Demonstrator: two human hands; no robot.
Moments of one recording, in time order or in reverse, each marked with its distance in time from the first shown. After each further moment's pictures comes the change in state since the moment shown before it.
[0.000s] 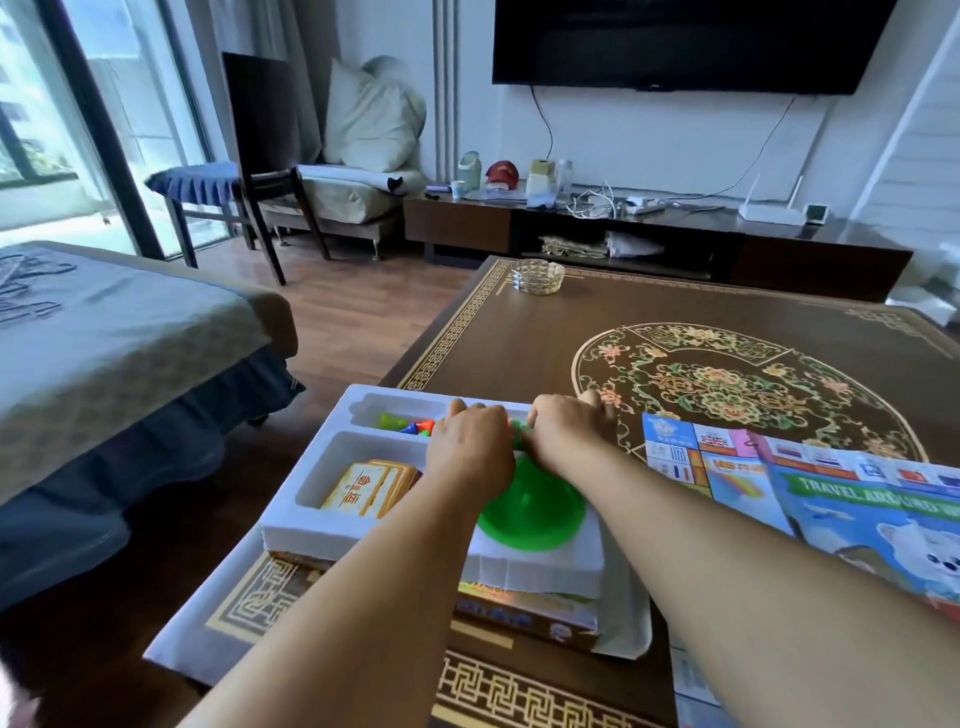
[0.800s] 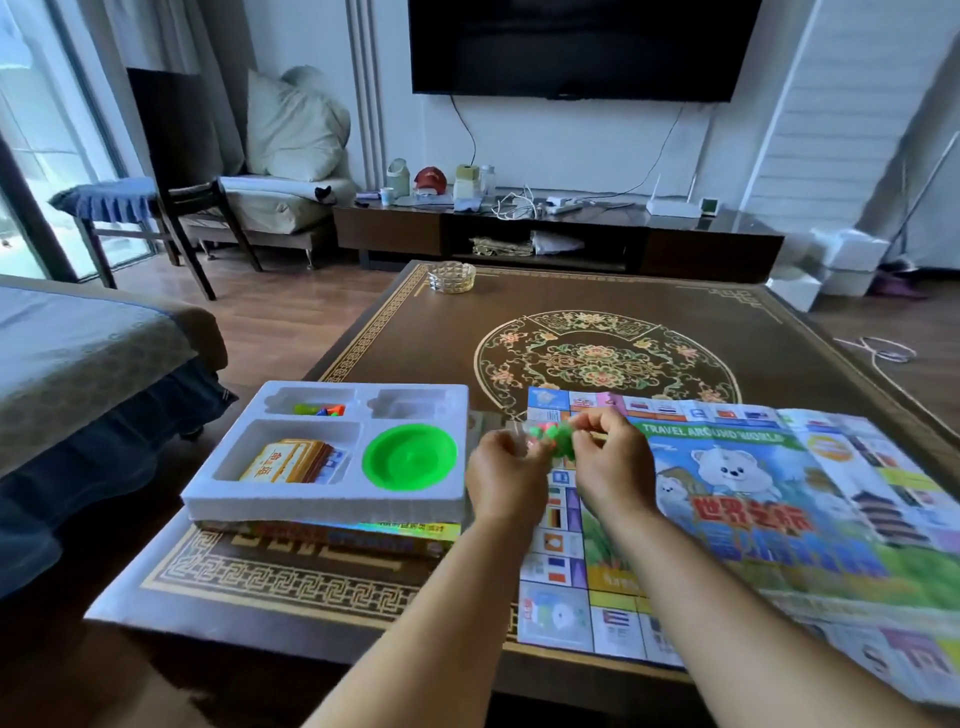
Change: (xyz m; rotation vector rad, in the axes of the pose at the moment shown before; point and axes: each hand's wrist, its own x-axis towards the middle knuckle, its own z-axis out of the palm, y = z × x) left_hand -0.103 0.144 0.031 -1.023 0.108 -0.315; right_hand -0.143 0.134 -0.042 0.828 0.426 0.241
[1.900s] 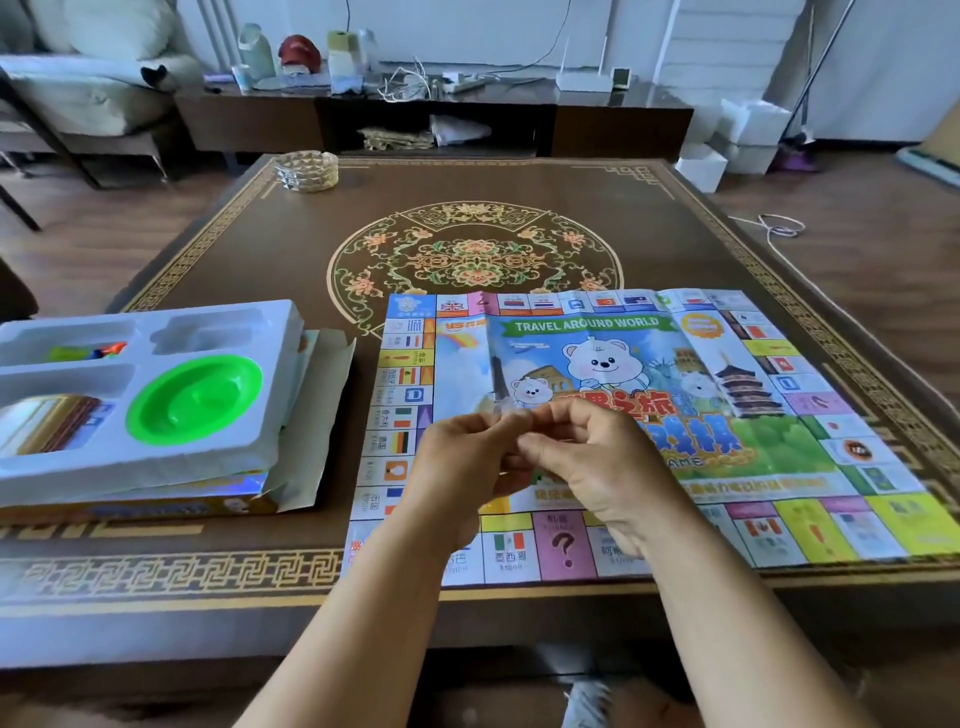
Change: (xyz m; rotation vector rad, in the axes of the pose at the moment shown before) left_hand -0.063 -0.009 0.086 -0.353 -0.533 -0.311; right_hand -0.017 0.099 -0.109 0.362 -0.373 0.242
